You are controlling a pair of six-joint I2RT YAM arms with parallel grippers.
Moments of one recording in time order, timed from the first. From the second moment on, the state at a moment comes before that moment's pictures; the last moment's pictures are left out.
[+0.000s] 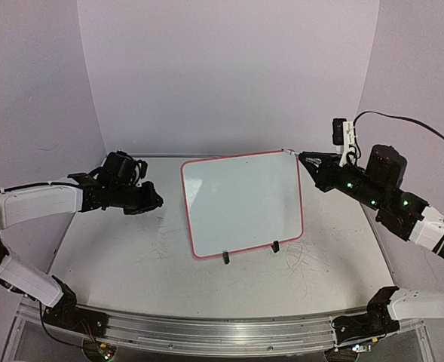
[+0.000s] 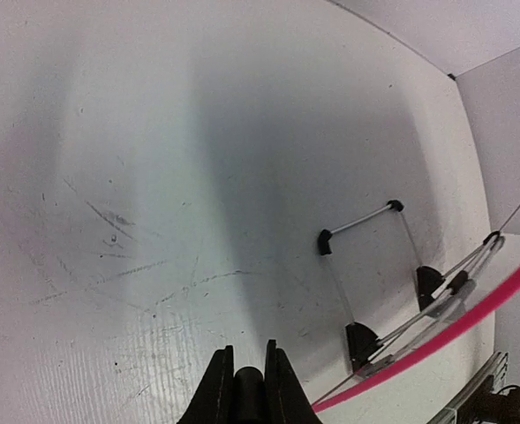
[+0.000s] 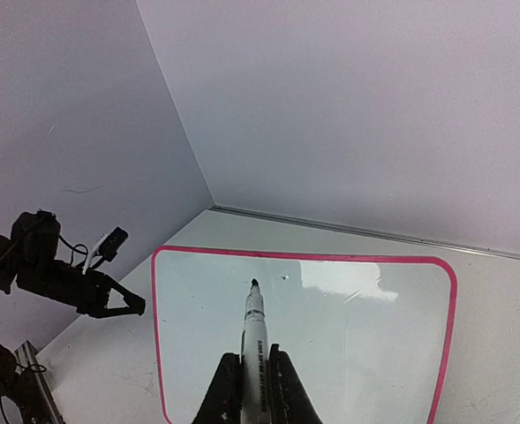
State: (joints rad) left arm -0.60 1.38 0.92 -0.27 0.07 -0.68; right arm 0.62 0.96 0.83 0.08 -0.10 0.28
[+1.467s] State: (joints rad) left arm -0.65 1.80 1.03 -0.50 -0.24 -0.58; right arm 0.62 0.91 0.83 0.06 -0.10 0.28
